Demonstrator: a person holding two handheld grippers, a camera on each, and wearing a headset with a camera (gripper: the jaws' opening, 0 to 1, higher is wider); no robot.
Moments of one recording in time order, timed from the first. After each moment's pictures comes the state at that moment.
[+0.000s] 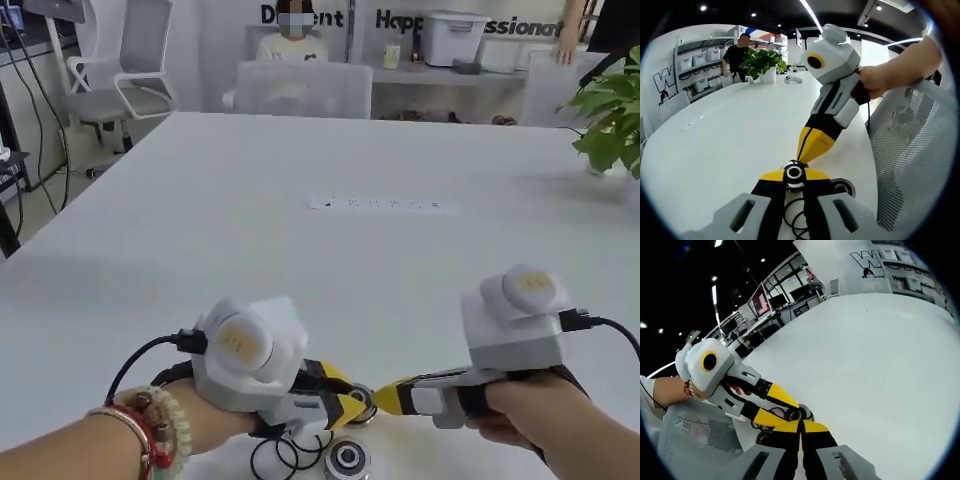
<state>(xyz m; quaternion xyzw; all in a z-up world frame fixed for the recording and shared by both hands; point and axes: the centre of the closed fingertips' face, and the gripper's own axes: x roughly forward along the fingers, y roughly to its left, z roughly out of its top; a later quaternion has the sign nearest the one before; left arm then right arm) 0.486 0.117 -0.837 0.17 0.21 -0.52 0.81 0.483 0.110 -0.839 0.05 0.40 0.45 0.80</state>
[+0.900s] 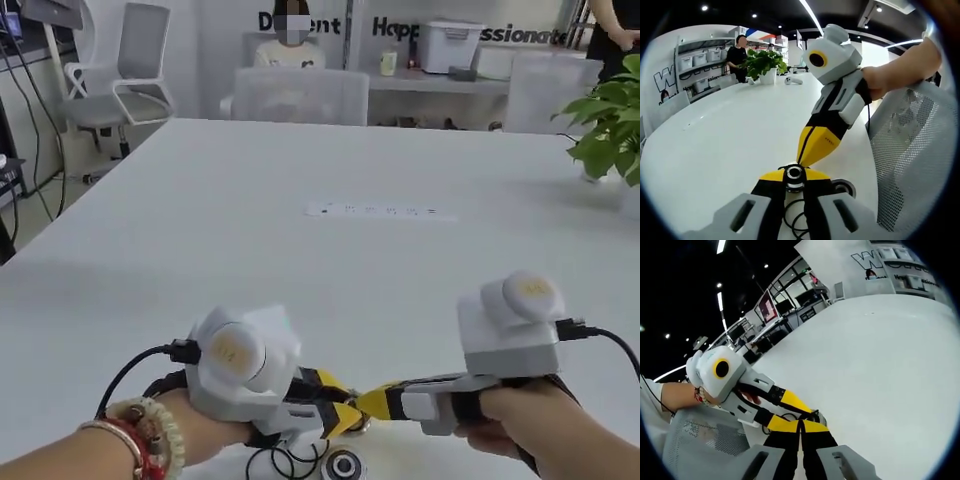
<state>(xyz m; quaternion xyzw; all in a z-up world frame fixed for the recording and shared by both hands) 0.487 0.116 -0.838 0.16 0.21 -0.52 0.81 0.477 0.122 -0.826 0.08 0.38 0.48 0.79</state>
